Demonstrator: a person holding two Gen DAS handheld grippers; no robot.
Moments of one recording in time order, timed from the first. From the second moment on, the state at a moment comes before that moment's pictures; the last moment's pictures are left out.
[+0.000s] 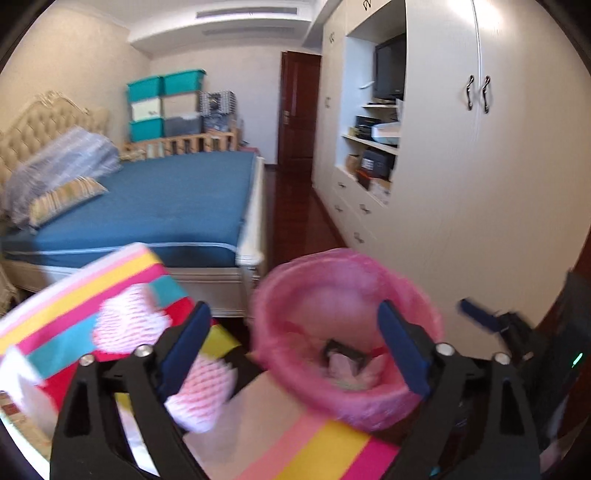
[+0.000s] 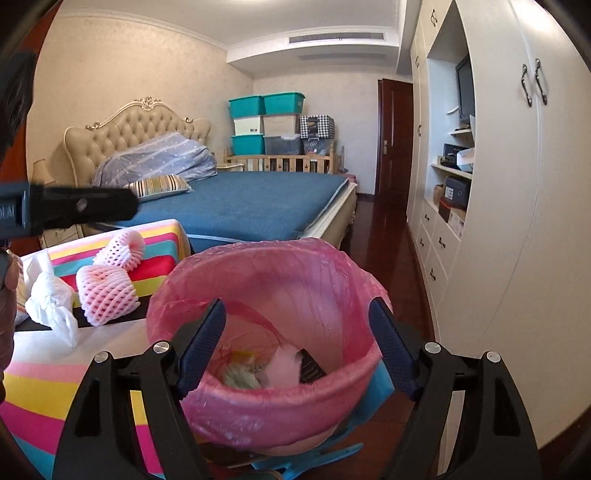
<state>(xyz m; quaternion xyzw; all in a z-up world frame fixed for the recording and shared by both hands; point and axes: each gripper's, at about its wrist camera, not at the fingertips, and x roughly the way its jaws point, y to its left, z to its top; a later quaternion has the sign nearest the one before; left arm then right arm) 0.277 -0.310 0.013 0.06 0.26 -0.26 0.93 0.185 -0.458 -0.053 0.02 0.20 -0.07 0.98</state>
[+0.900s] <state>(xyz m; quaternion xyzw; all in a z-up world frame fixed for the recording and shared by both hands) 0.117 0.035 -0.013 0.09 0.22 0.04 0.97 0.152 -0.200 -0.043 -0.01 0.23 0.16 0.96</state>
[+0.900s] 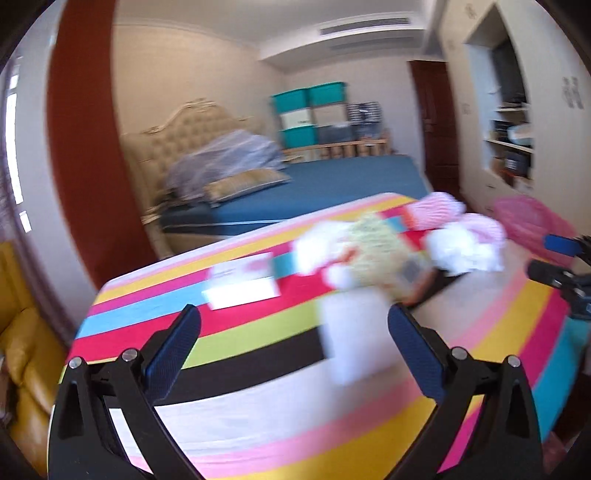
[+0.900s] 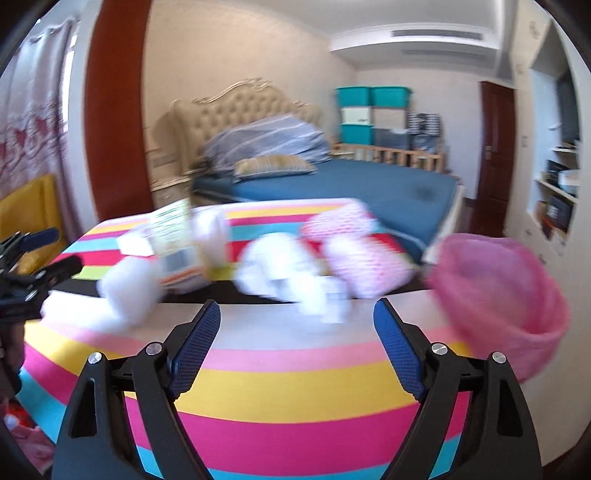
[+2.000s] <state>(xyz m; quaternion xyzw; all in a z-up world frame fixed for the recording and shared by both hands) 0.108 0.146 -0.033 0.00 0.24 0.14 0.96 0.194 -0.004 -0.067 -0.11 0.34 0.16 0.92</state>
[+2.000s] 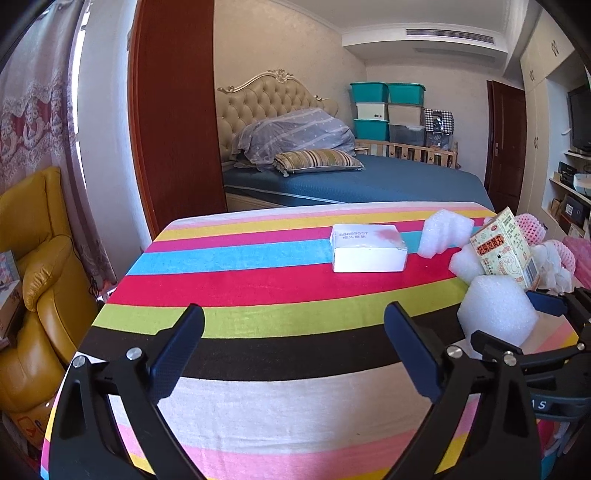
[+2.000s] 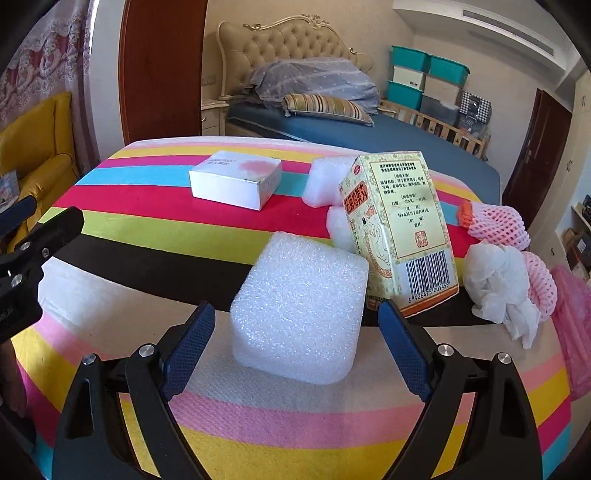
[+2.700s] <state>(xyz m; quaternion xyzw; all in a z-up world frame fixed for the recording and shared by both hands) 0.114 0.133 -0.035 0.03 0.24 0.14 0.96 0.144 -0.059 -0.032 -0.07 0.27 0.22 0.93</state>
